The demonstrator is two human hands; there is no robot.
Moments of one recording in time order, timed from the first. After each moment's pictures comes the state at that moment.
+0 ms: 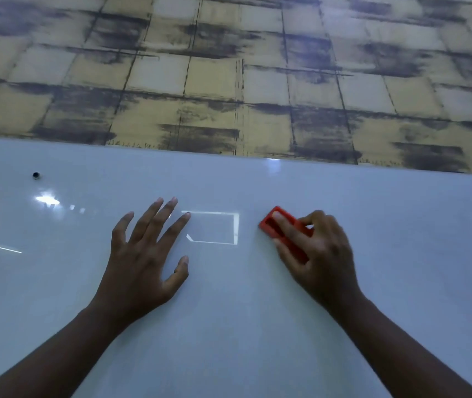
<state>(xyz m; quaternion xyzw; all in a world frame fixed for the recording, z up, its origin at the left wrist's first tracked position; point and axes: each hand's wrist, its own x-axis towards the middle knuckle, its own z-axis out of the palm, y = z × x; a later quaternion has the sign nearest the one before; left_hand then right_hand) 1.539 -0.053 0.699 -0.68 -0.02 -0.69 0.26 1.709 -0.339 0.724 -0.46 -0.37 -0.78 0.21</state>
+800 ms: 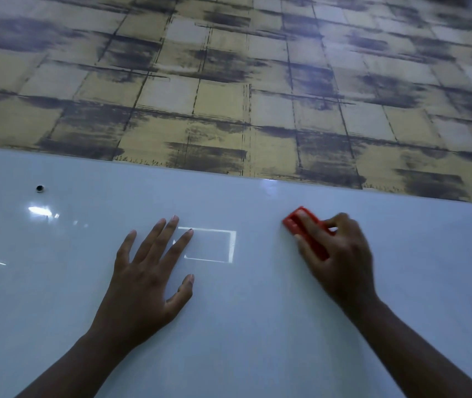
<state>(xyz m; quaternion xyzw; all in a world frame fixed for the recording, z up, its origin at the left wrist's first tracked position) 1.551 -0.042 0.700 -0.68 -0.01 -0.70 0.21 1.717 -0.353 0.762 -0.48 -0.31 -0.79 0.25</state>
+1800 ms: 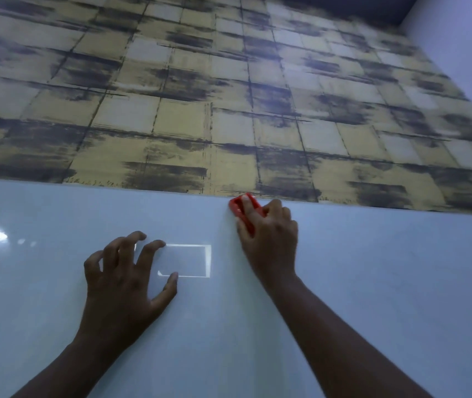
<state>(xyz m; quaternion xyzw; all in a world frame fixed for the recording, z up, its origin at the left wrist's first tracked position) 1.566 -0.085 0.734 -0.63 -0.05 -0.75 0.19 1.694 -0.308 0.817 -0.53 -0.21 -0.78 0.27</state>
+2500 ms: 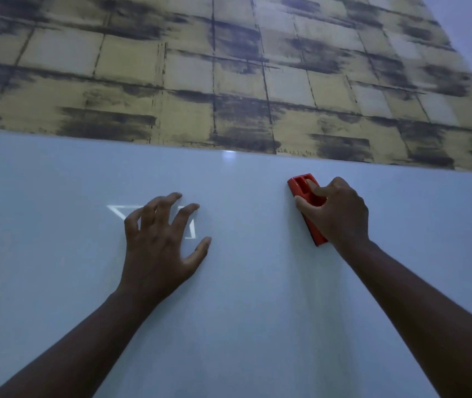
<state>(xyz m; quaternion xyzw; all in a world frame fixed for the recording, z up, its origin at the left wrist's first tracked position) 1.639 -0.203 0.717 -0.67 0.00 -0.73 0.18 1.768 -0.504 0.769 -0.62 -0.18 -0.67 0.36</state>
